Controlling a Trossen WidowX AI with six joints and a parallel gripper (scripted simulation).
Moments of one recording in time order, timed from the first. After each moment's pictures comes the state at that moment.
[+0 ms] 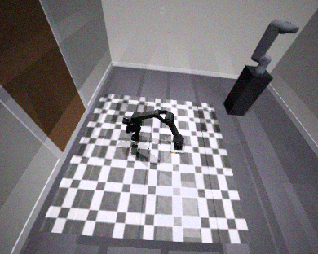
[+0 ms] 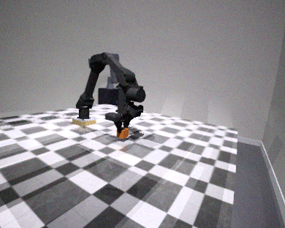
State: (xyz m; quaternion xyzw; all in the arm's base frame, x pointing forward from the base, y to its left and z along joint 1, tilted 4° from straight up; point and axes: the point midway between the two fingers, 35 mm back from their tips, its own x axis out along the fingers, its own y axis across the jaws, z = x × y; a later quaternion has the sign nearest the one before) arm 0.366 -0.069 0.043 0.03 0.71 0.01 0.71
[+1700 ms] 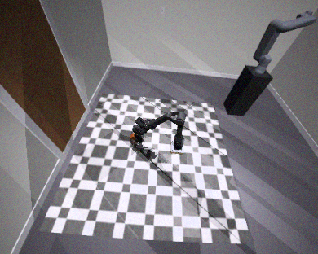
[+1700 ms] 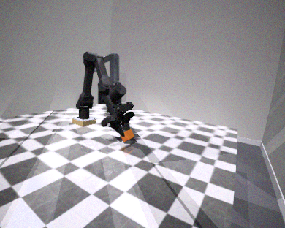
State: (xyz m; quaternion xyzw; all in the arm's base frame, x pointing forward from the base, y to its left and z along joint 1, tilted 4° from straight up) arm 0.373 -0.073 0.029 0.03 0.44 0.00 0.90
